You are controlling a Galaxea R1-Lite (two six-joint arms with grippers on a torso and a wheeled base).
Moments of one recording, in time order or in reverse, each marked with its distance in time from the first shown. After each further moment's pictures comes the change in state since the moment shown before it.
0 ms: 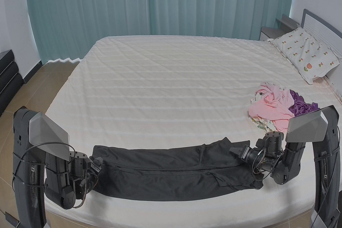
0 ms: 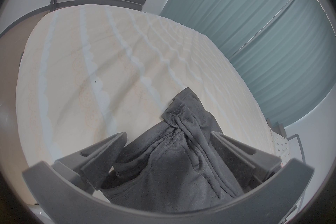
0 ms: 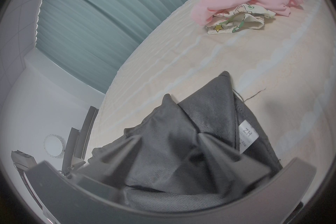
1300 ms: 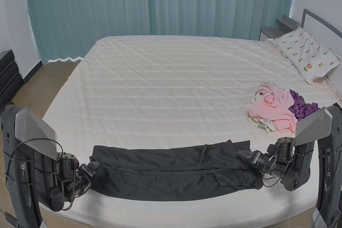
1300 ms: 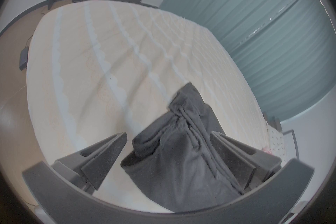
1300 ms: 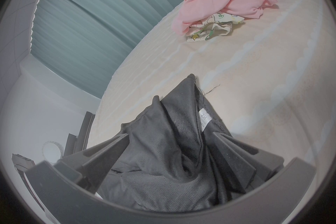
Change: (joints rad) left arm 0.060 -0.093 0.136 0.000 -0.144 0.023; right arm -0.063 -0.029 0.208 -0.159 -0.001 0.009
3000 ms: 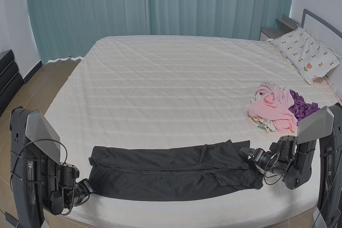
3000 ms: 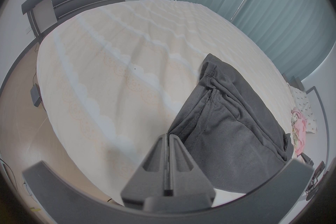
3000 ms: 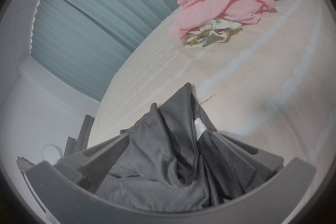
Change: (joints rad) left arm 0.038 0.108 0.071 0.000 0.010 0.299; right arm -0.028 -0.005 -0.010 0.000 0.001 -0.001
